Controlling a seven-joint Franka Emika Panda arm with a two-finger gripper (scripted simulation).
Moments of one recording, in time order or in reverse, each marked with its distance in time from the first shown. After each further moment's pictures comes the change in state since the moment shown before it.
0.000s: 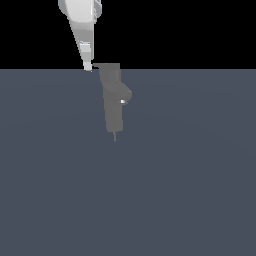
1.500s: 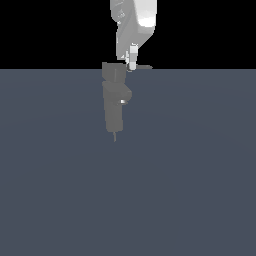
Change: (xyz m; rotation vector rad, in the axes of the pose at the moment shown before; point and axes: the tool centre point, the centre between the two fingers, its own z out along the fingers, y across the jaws) arm 0.109 -0.004 -0.002 -0.006 -0.001 -0.018
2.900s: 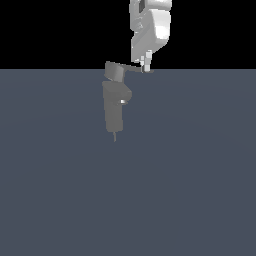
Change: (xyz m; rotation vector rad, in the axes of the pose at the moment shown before) arm 0.062 -0.052 -0.005 0.013 -0.001 0.010
